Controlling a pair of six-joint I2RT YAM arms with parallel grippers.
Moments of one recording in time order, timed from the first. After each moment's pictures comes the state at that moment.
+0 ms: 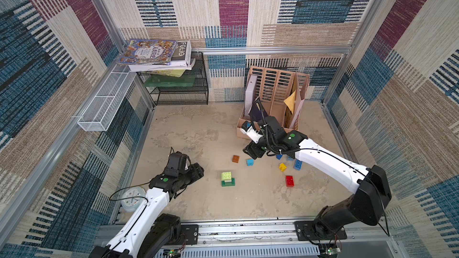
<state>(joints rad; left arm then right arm) -0.26 0.84 0.50 -0.58 0.14 -0.72 0.71 1.48 1.24 -0.57 -0.08 -0.14</state>
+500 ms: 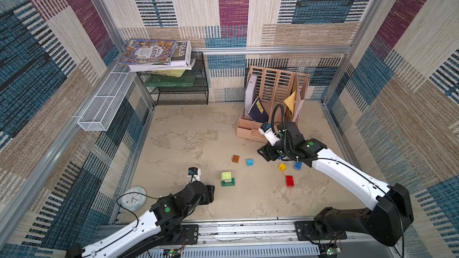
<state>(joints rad) -0.98 0.56 0.32 -0.60 -0.35 -0.88 0.59 1.29 1.03 -0.54 -0.10 -0.10</state>
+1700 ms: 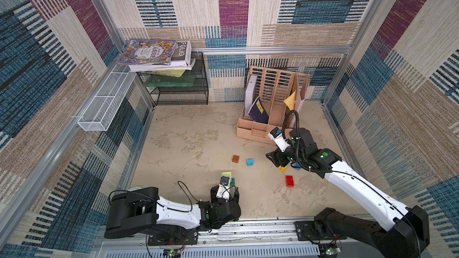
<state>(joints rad) -1.38 1.35 0.31 0.19 -0.88 -0.83 0.54 1.12 0.91 -0.54 -0.11 -0.15</state>
